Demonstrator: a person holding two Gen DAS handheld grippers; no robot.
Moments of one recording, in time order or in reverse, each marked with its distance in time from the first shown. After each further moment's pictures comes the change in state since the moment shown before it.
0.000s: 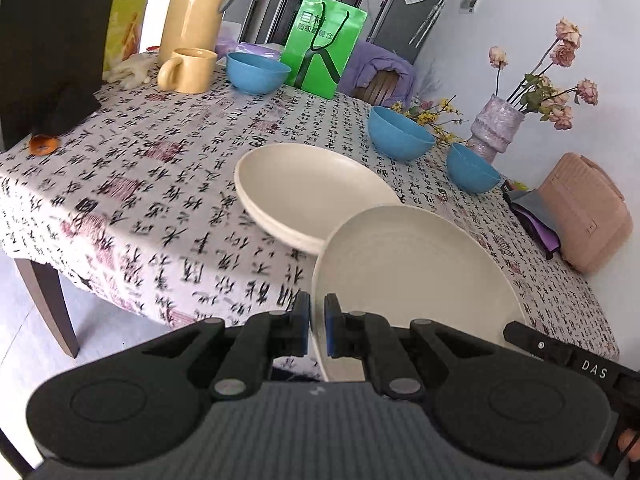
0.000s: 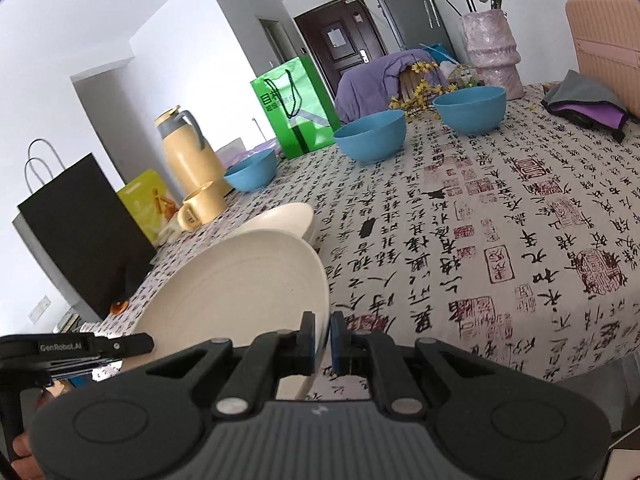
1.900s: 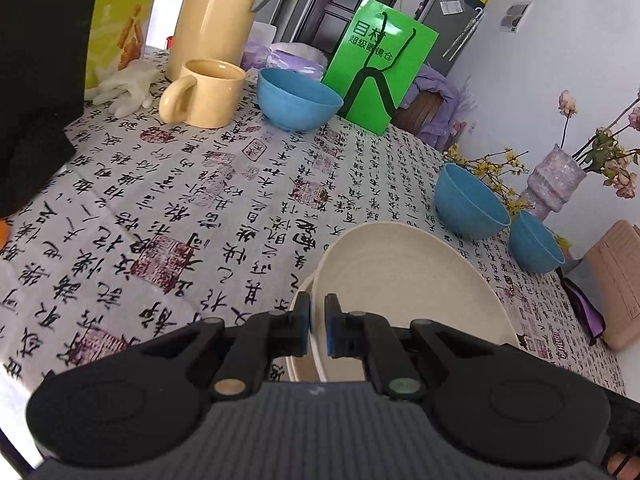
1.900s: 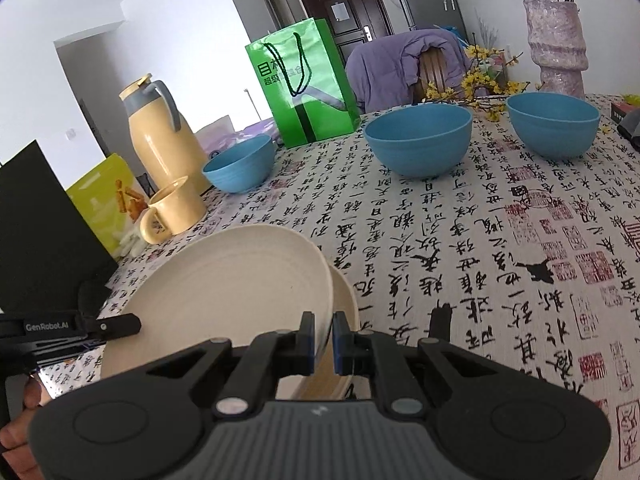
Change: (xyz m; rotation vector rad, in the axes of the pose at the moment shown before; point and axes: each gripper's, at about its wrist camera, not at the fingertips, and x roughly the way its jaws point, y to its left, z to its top) left arm 0.129 0.066 0.140 -0.083 0.011 0.027; right arm 0.184 0.040 0.104 -0.042 0.094 -0.056
